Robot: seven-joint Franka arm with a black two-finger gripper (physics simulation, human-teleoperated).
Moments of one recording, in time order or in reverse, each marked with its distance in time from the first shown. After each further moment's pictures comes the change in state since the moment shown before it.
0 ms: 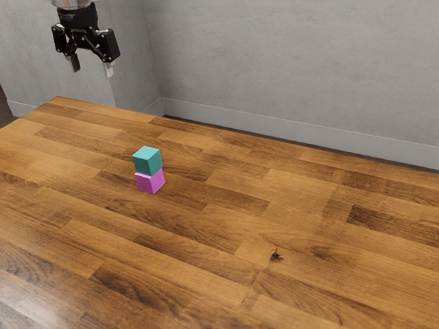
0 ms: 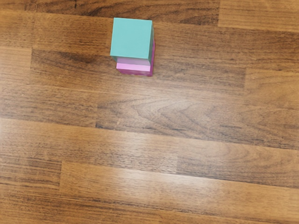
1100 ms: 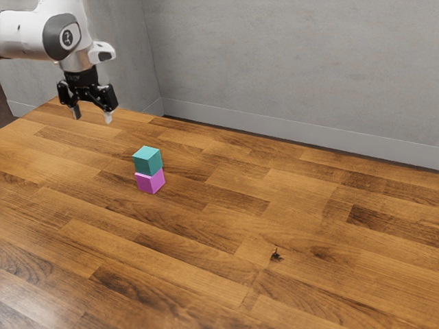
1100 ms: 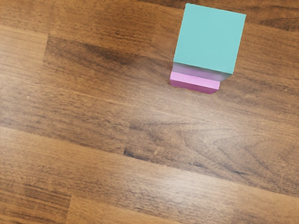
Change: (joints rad) arm 0.163 0.062 -0.030 -0.359 -0.008 0.432 -0.011
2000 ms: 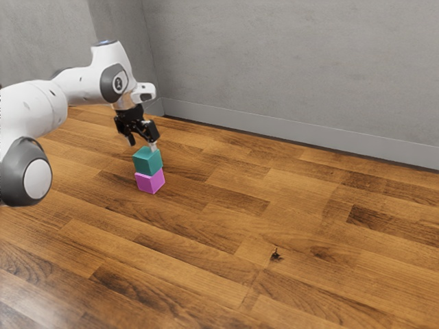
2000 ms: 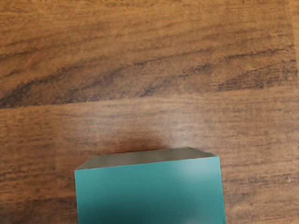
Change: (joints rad) arm 0.023 0.512 -0.058 0.417 -0.139 0.092 0.319
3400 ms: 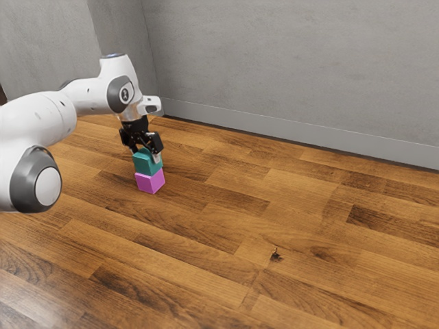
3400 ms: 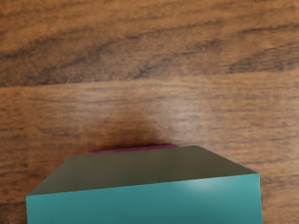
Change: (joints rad) arm 0.000 0.096 -0.004 0.074 0.002 -0.043 -0.030
